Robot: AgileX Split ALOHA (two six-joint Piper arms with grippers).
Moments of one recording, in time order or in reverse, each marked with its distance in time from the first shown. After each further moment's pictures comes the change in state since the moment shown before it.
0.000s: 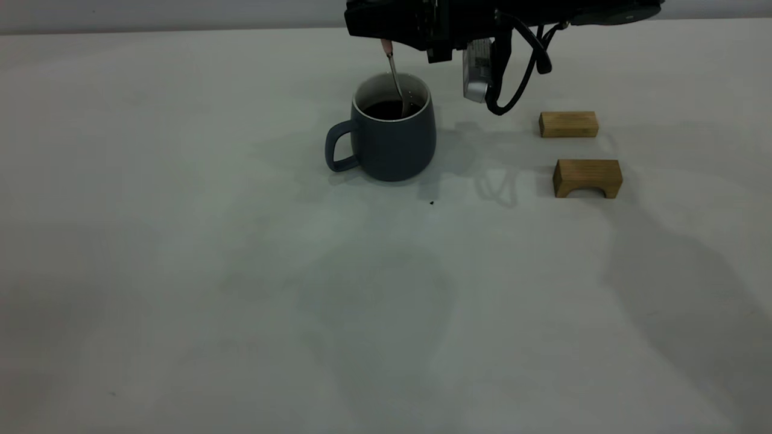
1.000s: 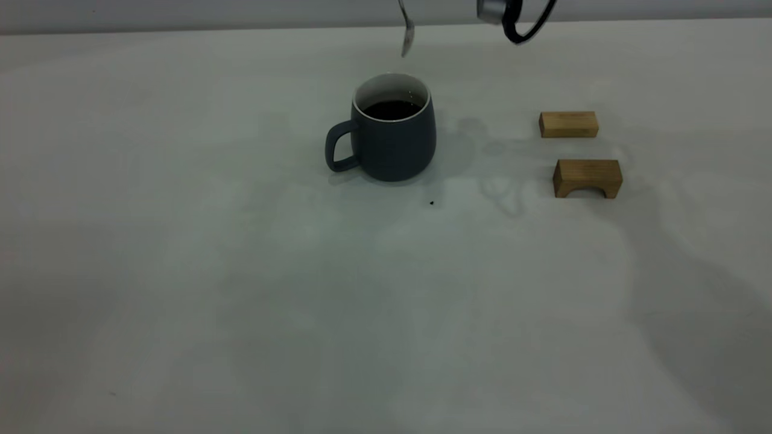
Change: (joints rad) left arm 0.000 0.000 0.000 0.000 -0.001 0.000; right arm -0.008 -0.263 0.187 0.020 0.000 -0.102
